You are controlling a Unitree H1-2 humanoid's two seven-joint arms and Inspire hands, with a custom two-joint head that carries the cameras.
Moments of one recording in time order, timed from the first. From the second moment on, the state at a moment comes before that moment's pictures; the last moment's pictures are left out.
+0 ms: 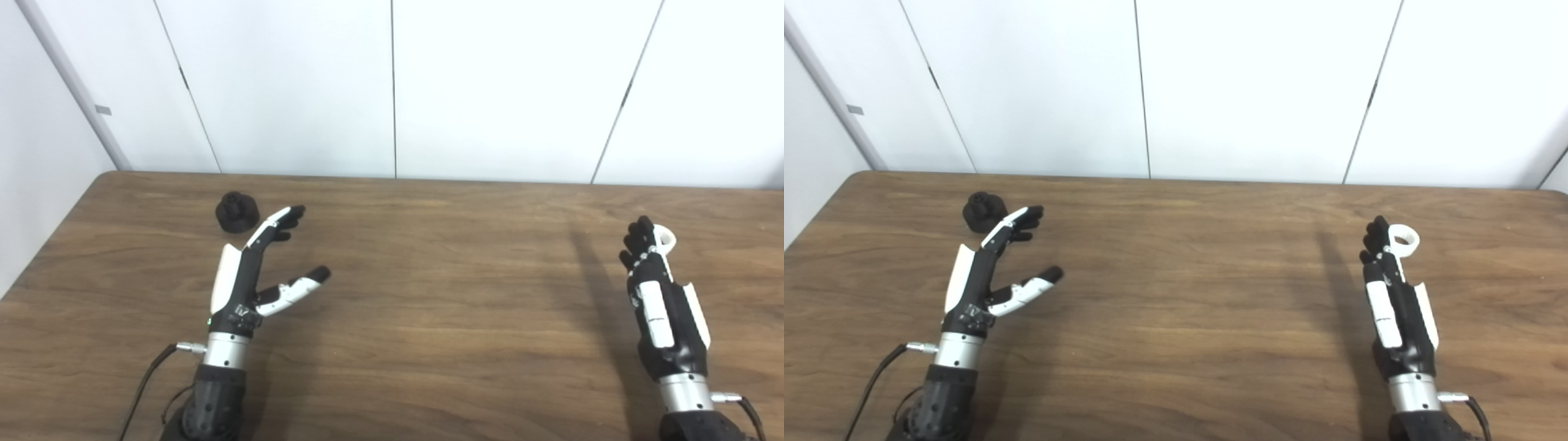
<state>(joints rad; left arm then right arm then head) -0.11 0.25 -0.08 0.16 0.49 -0.44 0.39 -0.04 -0.15 -0.10 0.04 0.10 -0.25 0.09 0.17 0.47</state>
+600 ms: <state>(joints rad) -0.28 0.44 -0.20 0.45 1.04 -0.37 1.06 -0.05 -0.16 -0.10 0.07 0.10 -0.27 0.09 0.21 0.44</state>
